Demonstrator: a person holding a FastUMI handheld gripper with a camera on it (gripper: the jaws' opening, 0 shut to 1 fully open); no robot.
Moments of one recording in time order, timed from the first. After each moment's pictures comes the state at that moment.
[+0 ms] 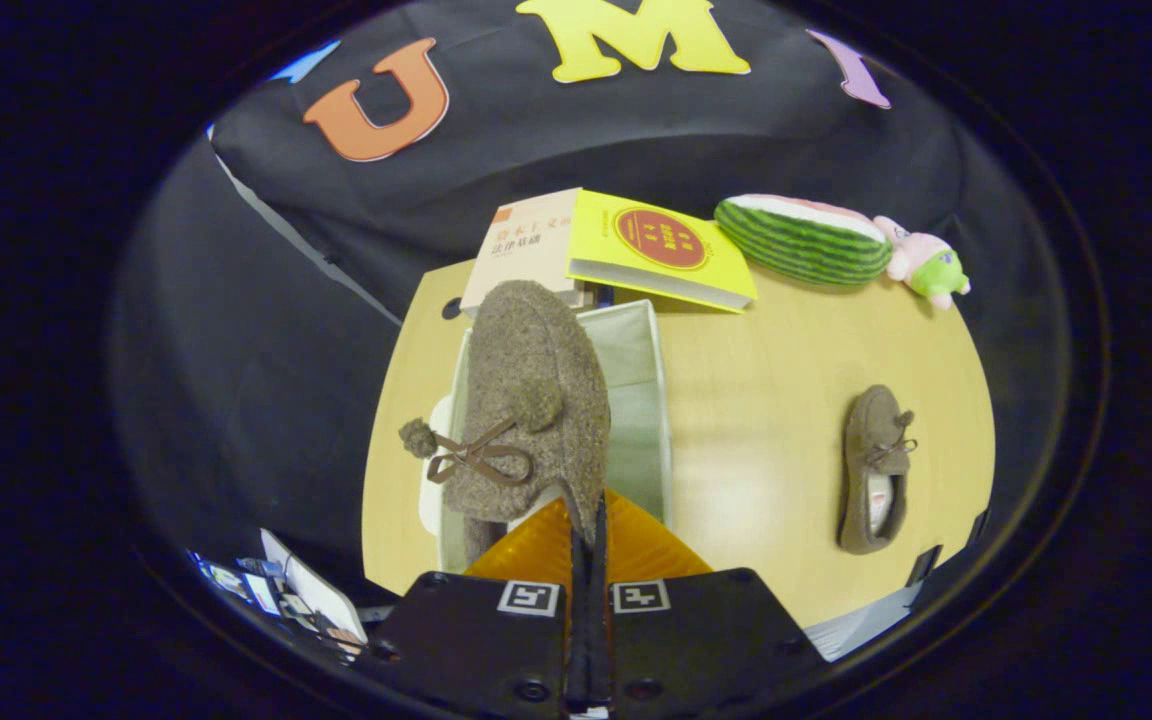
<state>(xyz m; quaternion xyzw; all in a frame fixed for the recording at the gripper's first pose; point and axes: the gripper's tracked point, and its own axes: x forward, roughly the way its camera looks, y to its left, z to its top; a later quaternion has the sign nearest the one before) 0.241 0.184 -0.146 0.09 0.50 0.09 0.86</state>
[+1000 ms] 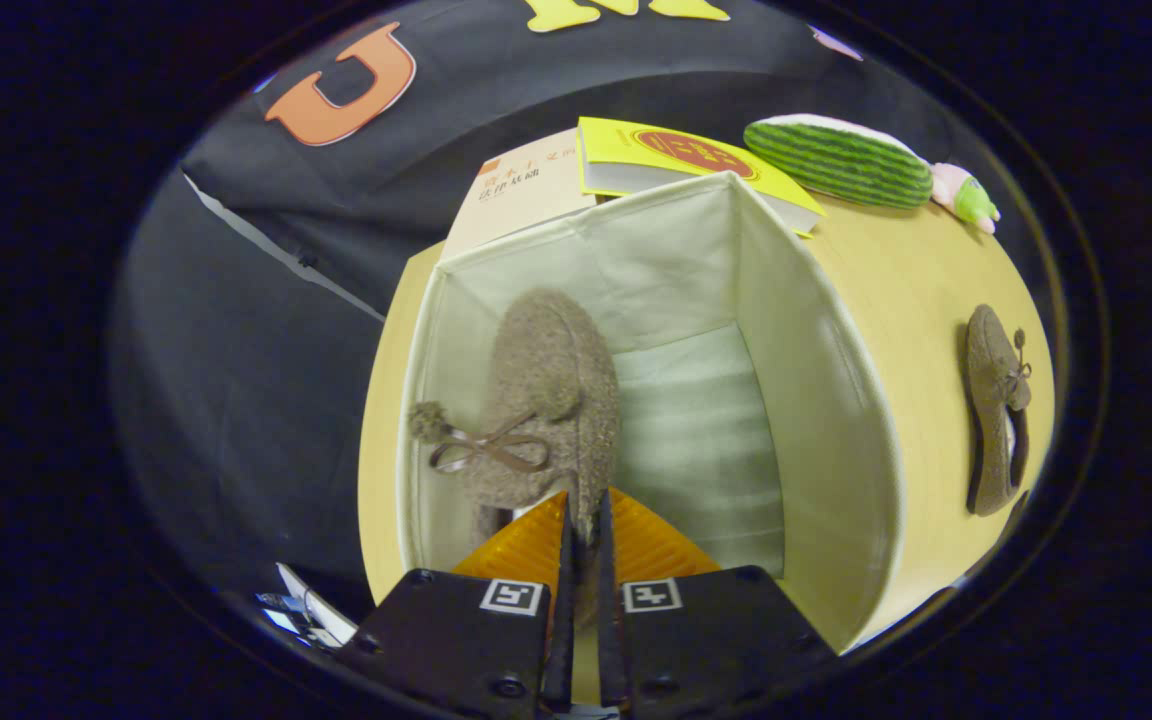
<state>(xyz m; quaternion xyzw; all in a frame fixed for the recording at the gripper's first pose) 0.257 0.250 -0.256 0.15 0.50 0.10 0.84</state>
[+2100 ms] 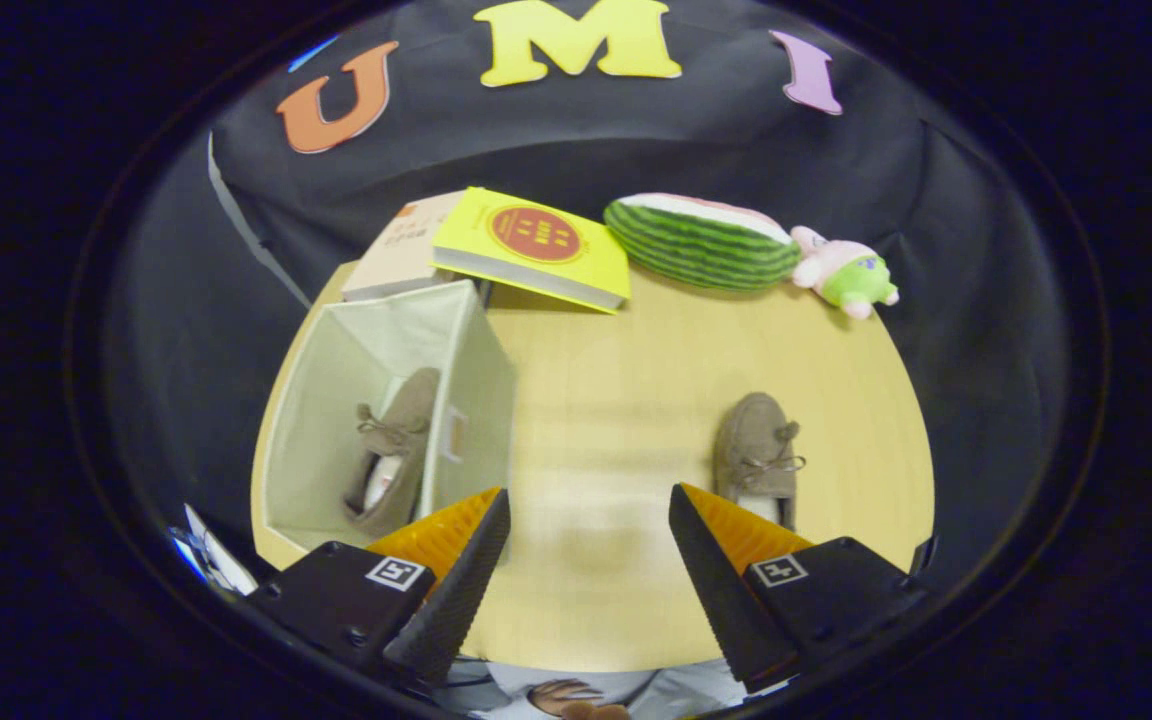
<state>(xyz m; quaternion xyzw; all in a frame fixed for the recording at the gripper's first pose) 0.229 -0.009 -0.202 0.00 0.49 0.00 0.87</state>
